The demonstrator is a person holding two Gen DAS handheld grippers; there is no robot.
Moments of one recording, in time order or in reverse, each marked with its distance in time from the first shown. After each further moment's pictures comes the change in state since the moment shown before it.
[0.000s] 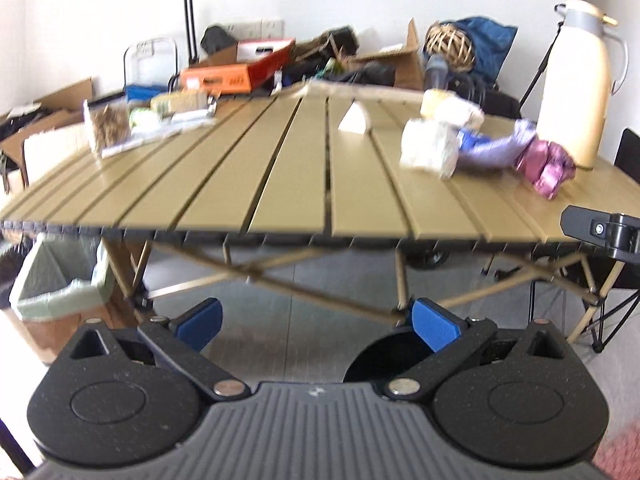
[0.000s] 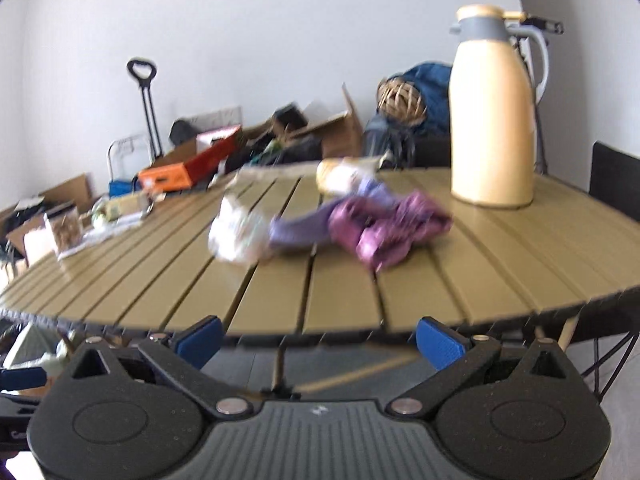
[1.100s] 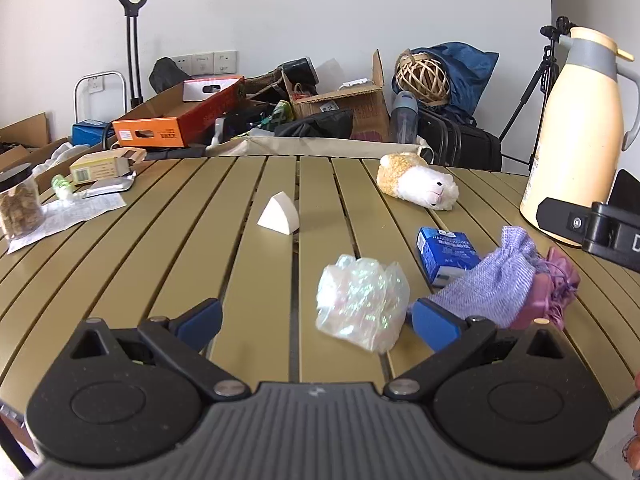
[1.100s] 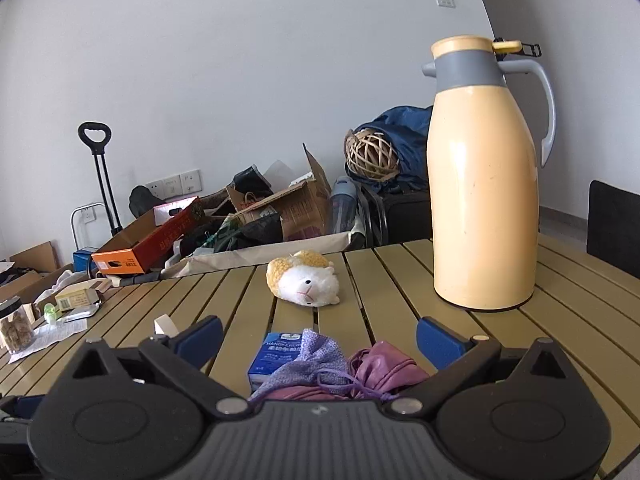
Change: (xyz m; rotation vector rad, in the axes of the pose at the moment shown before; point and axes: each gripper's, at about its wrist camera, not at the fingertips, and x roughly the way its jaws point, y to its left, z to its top) left arm 0.097 -0.070 0.115 0.013 -0.062 -0.081; right arm 0.101 -0.042 0.092 0.073 -0.117 -0.042
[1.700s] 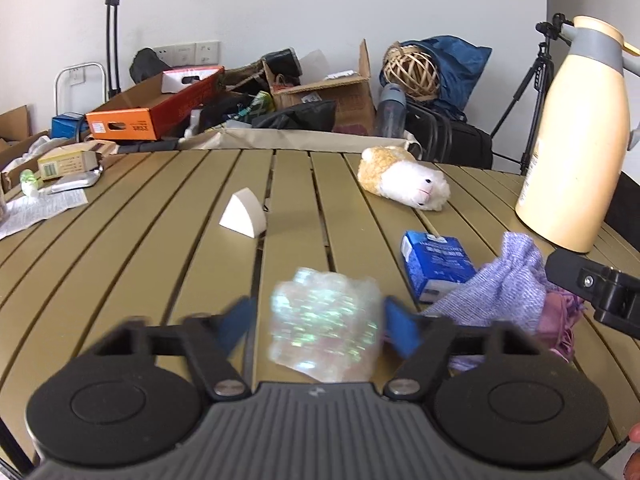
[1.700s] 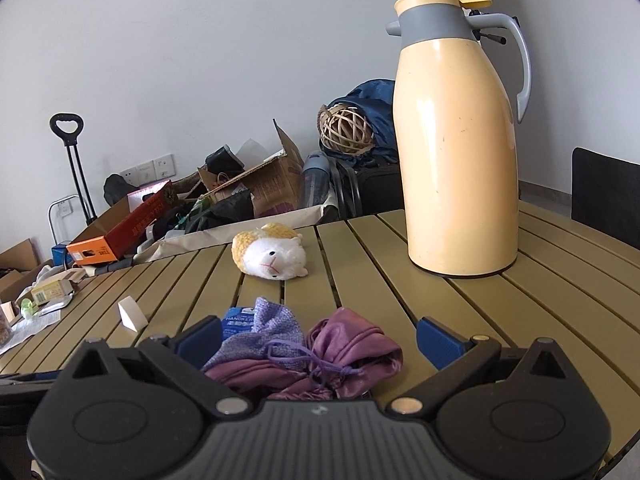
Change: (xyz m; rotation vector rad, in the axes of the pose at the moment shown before) left arm 0.039 -0.015 0.004 -0.011 0.017 -0.054; right arm 0.012 -0.019 -0.019 0.038 0.047 -0.058
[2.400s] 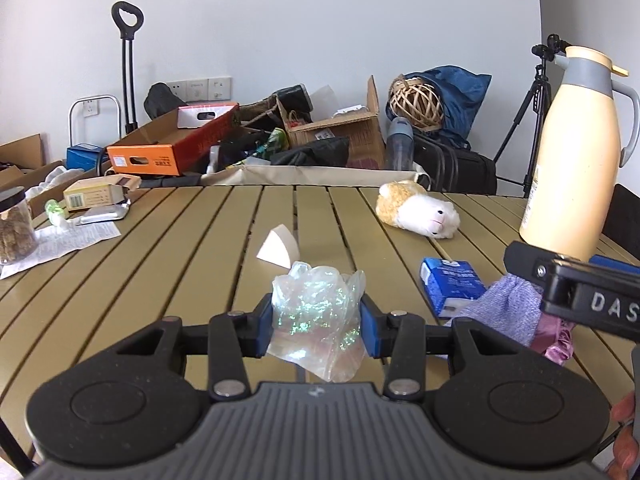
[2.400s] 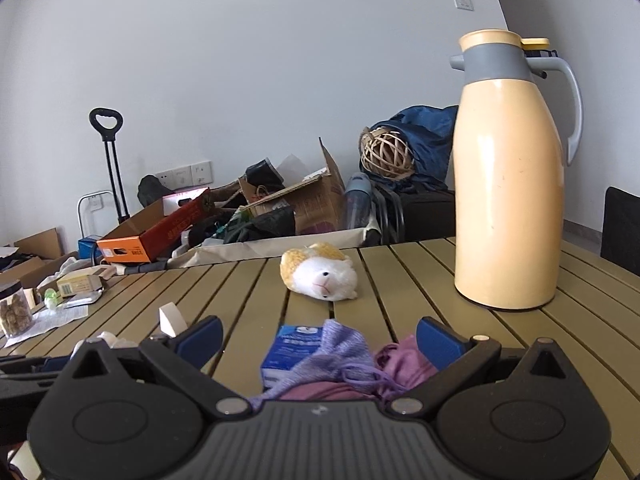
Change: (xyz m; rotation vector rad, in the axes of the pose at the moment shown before) left arm -0.038 0.025 0.001 0.024 -0.108 0.037; right arm -0.001 0.044 0.008 -0.092 -0.056 0.080
